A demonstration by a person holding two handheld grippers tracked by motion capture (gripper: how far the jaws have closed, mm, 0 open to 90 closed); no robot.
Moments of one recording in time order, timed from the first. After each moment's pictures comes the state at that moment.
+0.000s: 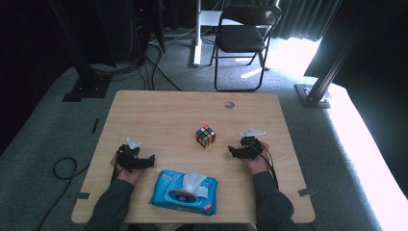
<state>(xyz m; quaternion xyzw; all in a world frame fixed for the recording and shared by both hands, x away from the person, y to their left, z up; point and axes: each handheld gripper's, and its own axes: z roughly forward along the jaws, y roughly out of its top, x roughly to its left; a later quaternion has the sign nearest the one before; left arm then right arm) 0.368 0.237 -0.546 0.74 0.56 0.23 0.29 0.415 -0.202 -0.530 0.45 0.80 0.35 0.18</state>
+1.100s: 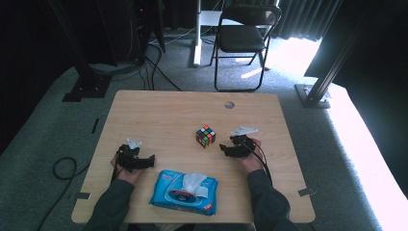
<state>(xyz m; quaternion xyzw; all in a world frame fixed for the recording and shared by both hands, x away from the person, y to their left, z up) 0.368 0.237 -0.546 0.74 0.56 0.23 0.29 0.411 -0.171 -0.508 0.39 0.82 0.38 0.17</state>
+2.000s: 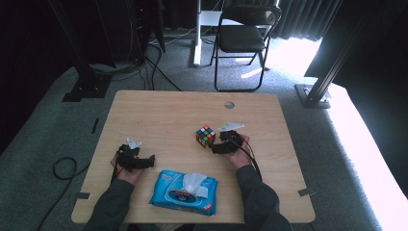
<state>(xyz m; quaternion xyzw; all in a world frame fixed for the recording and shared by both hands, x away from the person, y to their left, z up) 0.368 0.237 -0.546 0.74 0.56 0.23 0.29 0.424 -0.131 -0.504 0.37 0.83 0.39 0.16</state>
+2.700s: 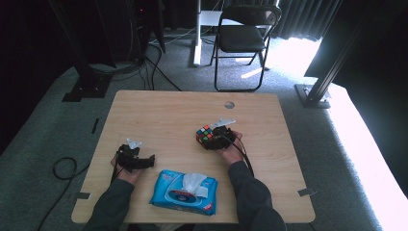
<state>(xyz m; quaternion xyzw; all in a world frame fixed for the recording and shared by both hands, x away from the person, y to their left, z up) 0.368 0.237 -0.546 0.74 0.56 0.23 0.29 0.444 -0.106 -0.510 0.39 0.83 0.37 0.16</state>
